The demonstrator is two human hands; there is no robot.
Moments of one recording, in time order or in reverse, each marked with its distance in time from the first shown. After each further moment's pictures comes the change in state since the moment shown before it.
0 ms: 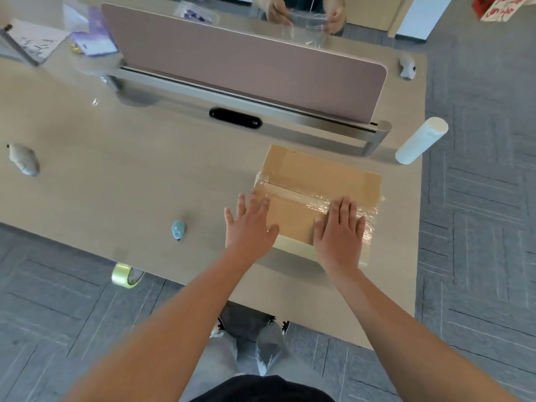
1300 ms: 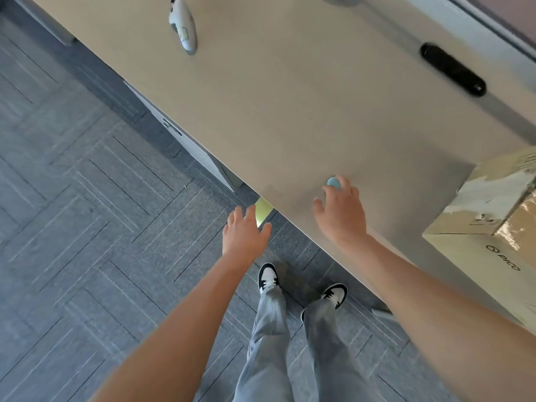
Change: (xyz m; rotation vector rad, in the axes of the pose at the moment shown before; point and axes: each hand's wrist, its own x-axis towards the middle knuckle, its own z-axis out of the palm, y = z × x) left_hand -0.118 -0.406 0.116 -0.506 -0.081 -0.614; right_hand -0.083 -0.378 0.174 -0.085 -0.441 -0.428
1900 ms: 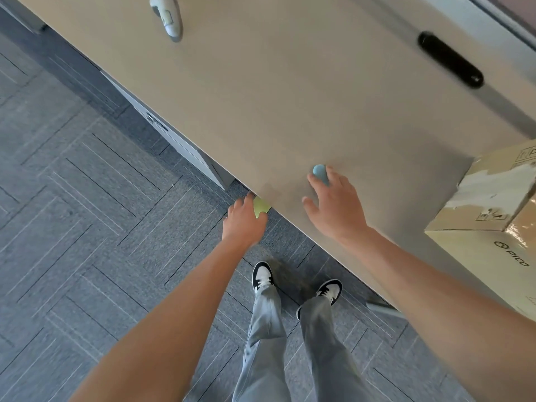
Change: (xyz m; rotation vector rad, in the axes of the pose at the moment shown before) left_hand 0.047 -0.002 0.006 -0.135 -0.091 0.024; right_hand 0.013 -0.004 0.008 -0.160 0.039 -0.206
